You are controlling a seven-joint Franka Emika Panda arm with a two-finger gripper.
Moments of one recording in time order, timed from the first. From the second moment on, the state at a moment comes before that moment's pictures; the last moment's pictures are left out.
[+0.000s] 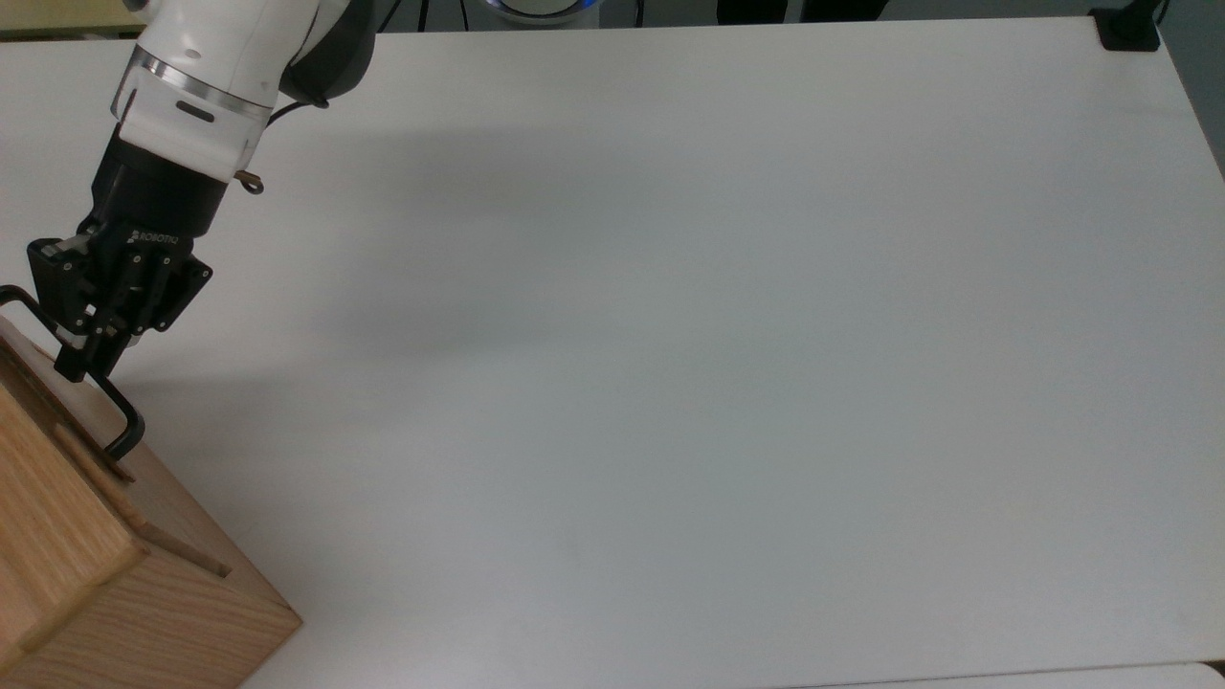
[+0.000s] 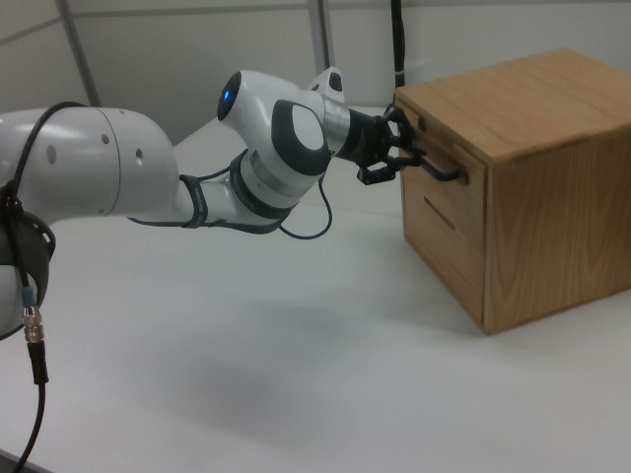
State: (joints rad) arm -0.37 0.44 0.09 -1.52 -0.96 2.84 -0.49
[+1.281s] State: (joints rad) arm -0.30 0.14 0.09 -1.90 -1.03 2.81 -0.34
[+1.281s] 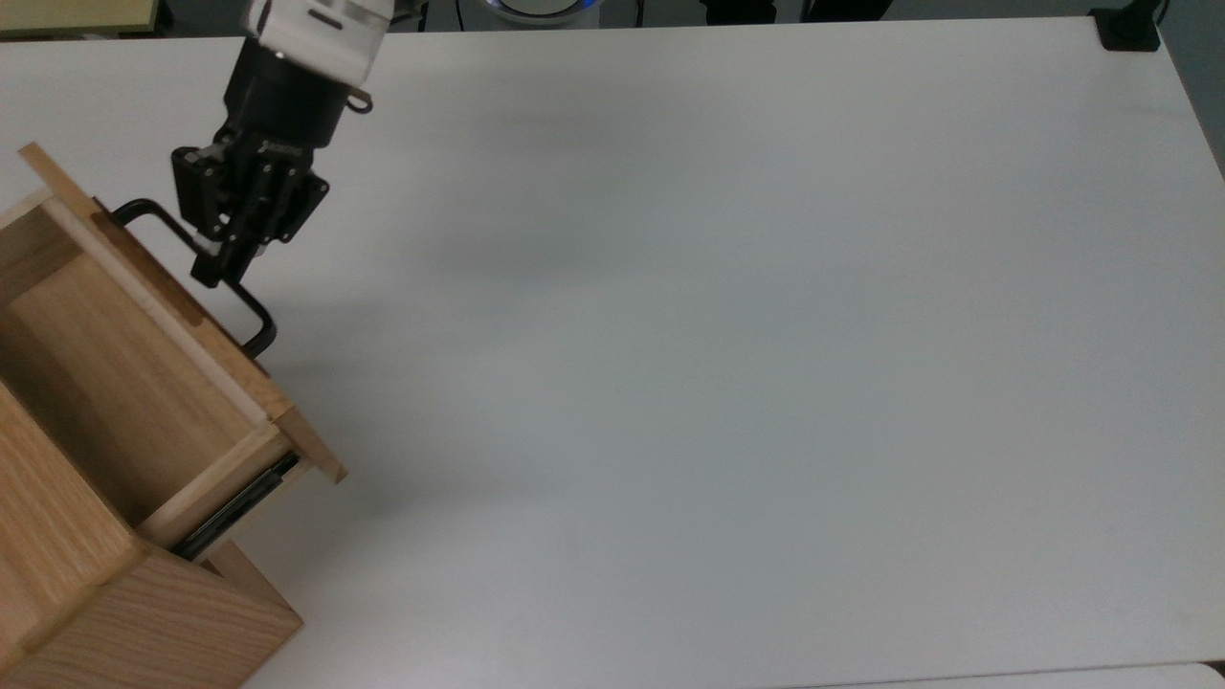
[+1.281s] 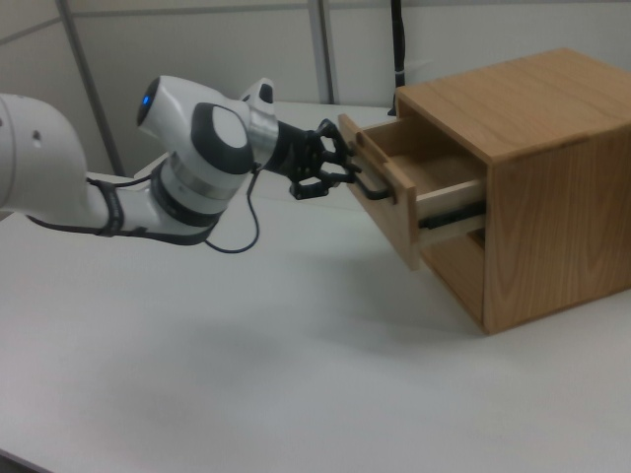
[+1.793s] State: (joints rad) arm -0.23 0.07 0.09 -1.96 -1.03 2.72 -0.28
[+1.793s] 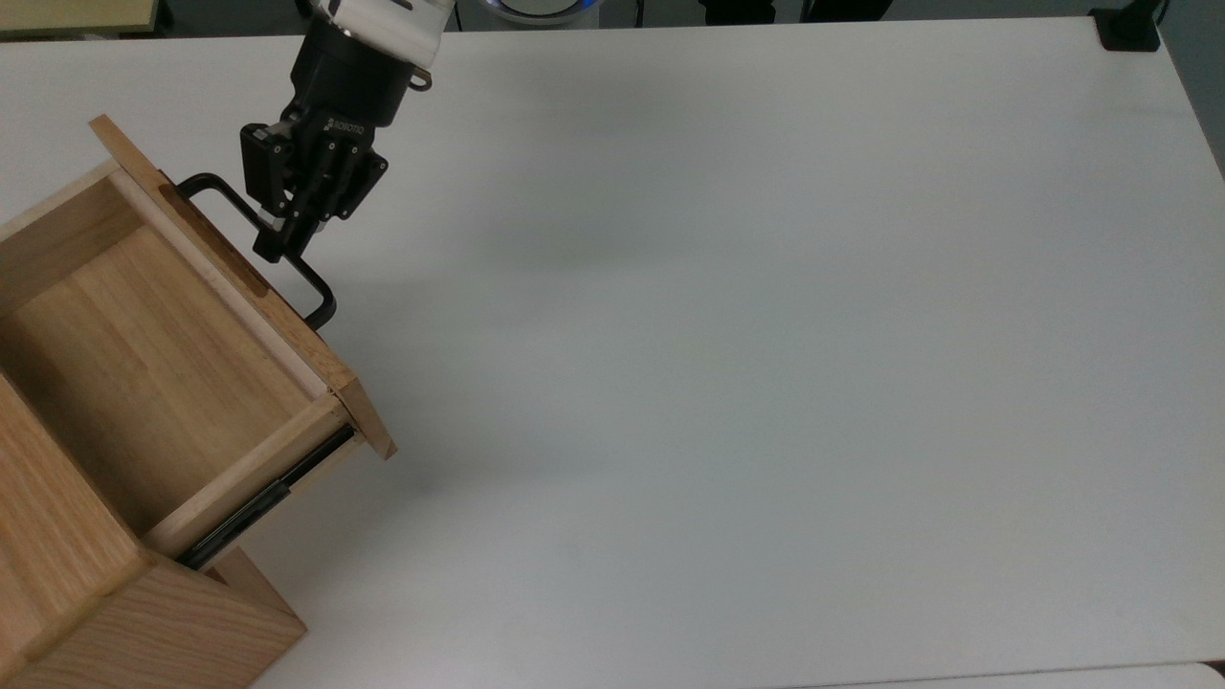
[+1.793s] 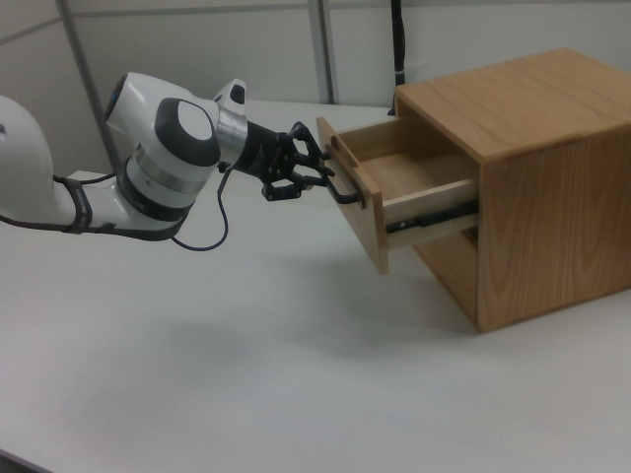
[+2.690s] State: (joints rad) arm -0.20 0.06 0.11 -1.97 -1.03 2.72 -0.27
